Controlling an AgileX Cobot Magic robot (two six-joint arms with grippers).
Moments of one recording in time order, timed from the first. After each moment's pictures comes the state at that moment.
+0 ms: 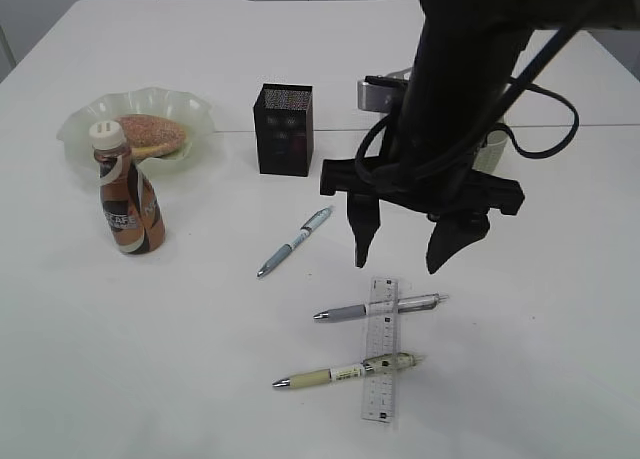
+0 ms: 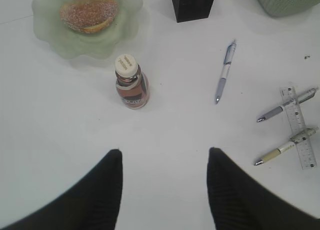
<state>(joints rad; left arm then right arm) -0.37 1.31 -1.58 0.04 1.26 -0.10 0.52 1.85 -1.50 0.13 1.20 0.53</state>
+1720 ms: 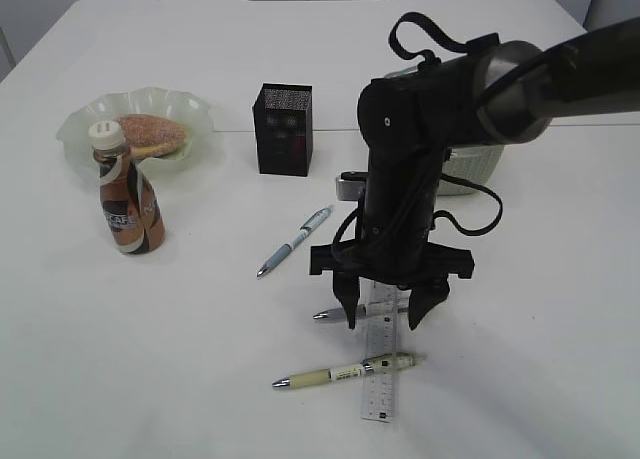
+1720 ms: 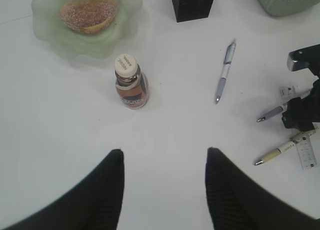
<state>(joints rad) -0.37 1.31 -1.58 0.04 1.26 -0.10 0.52 2.12 -1.51 0.09 1.06 0.52</state>
